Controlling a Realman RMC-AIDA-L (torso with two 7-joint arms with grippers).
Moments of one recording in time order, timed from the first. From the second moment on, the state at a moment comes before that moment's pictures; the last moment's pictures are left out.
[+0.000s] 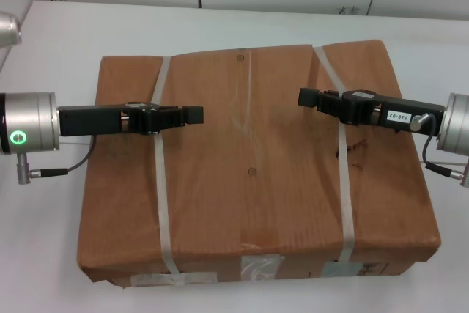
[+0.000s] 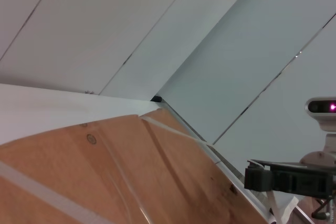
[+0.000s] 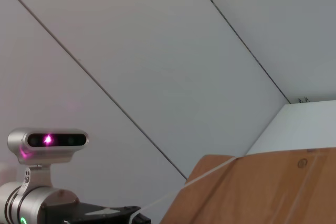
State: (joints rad) left arm -0.77 -1.90 2.86 -0.20 -0.29 1.61 -1.57; right arm 0.71 2.04 -0.54 -0.29 -1.98 -1.43 1.63
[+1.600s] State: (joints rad) left arm -0.80 -2.00 2.86 -0.19 -0.22 1.25 -1.50; right arm 0.74 2.07 -0.63 -0.21 -1.99 -1.11 1.62
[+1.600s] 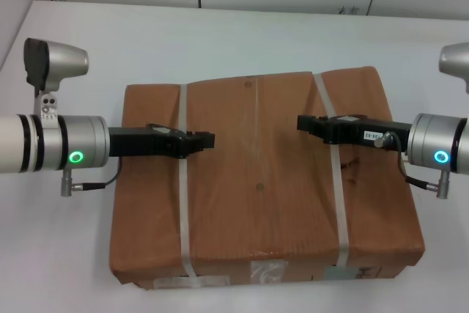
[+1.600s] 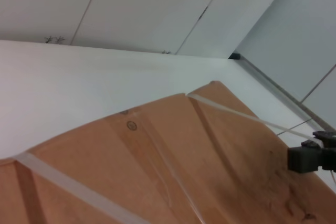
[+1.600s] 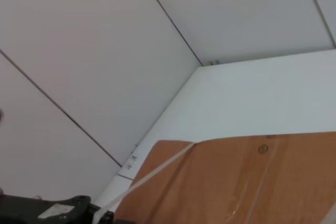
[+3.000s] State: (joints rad) left arm -0.78 -2.03 2.86 -0.18 -0.20 1.12 -1.48; right arm 0.73 2.08 -0.67 -0.16 -1.97 -0.92 1.65
